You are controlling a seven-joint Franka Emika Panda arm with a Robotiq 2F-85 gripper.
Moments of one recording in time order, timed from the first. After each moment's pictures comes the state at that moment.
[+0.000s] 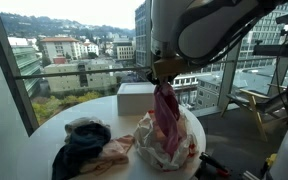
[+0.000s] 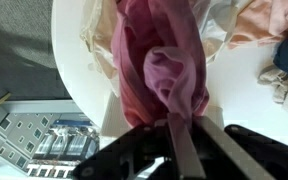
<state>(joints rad) -0.18 -0.61 0.23 -2.79 -0.43 2.50 0.92</state>
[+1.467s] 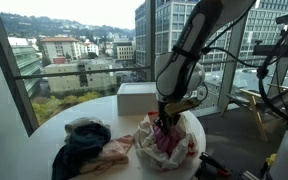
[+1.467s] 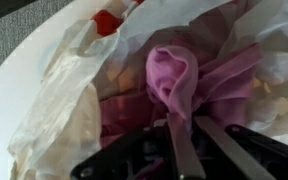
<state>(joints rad) -0.14 0.00 0.00 -2.73 -0.11 2.69 0.28</state>
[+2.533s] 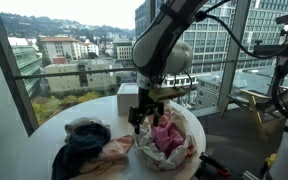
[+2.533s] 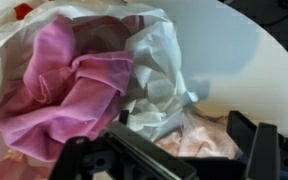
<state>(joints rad) 0.06 -0.17 0.05 -2.68 0.19 2.49 0.07</state>
